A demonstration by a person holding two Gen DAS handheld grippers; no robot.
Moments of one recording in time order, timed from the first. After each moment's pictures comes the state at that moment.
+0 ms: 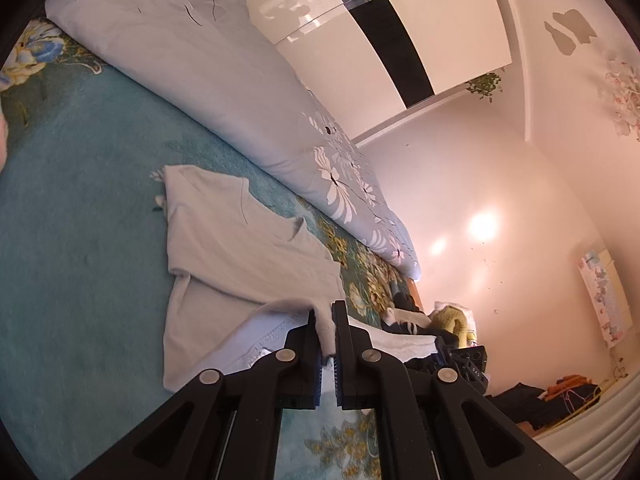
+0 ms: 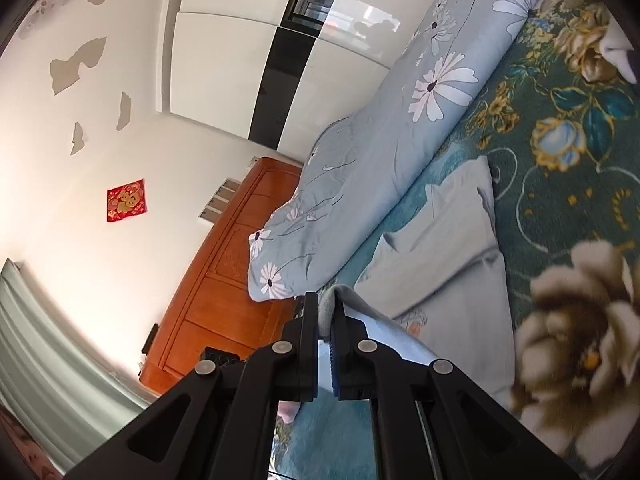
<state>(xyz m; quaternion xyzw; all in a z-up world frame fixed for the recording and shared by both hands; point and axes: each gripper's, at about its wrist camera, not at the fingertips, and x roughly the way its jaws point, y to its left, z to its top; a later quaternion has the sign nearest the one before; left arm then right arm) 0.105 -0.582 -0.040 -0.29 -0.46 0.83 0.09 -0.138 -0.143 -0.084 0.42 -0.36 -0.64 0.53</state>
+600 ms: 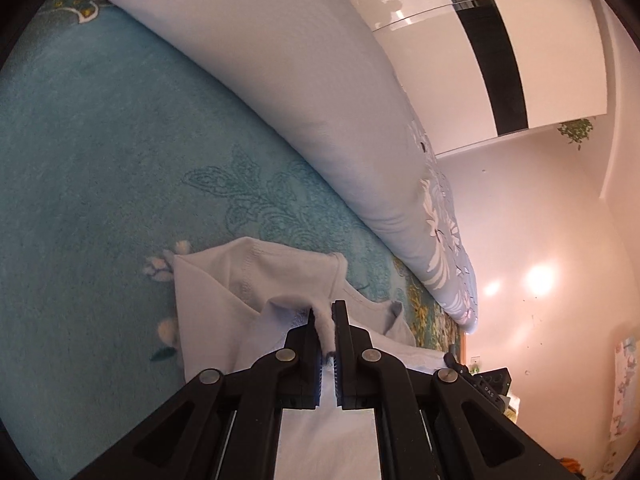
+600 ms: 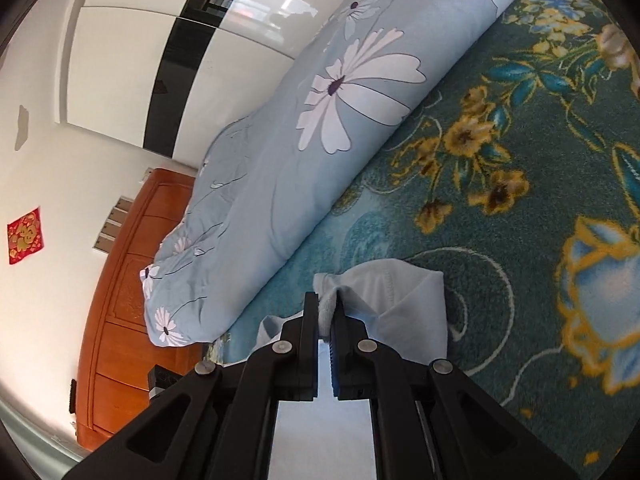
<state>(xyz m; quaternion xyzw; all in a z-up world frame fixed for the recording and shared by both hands) -0.068 -0.660 -0.151 -0.36 -0.54 0.76 -0.01 -0.304 -0.263 -0.160 0.52 -0.30 -0.69 0.41</state>
